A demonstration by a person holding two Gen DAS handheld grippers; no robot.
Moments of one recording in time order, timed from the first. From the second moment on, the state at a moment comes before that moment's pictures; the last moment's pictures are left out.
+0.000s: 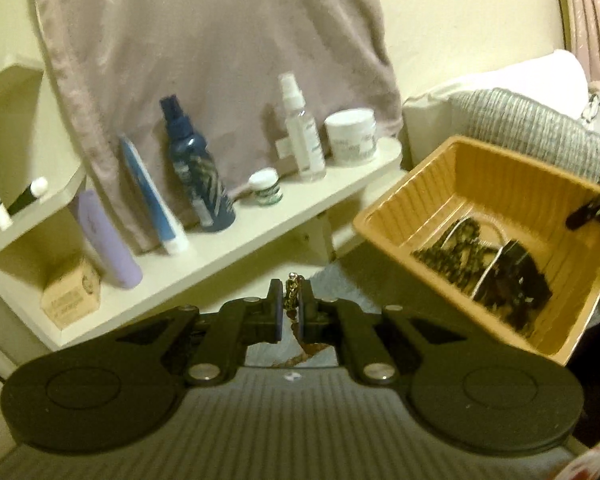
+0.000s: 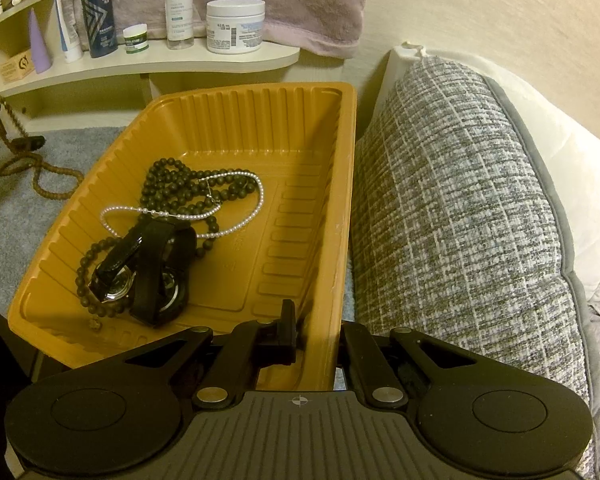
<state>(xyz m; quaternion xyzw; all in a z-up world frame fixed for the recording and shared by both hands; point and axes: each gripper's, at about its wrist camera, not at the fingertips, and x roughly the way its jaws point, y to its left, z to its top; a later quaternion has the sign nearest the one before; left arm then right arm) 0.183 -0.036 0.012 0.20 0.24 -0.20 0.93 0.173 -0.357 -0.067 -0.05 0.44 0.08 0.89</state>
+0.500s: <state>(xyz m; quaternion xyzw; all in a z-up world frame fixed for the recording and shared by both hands) 0.165 -0.102 0.030 0.18 0.21 -0.30 0.91 0.172 -0.358 -0.067 -0.05 0.44 0.08 0.89</state>
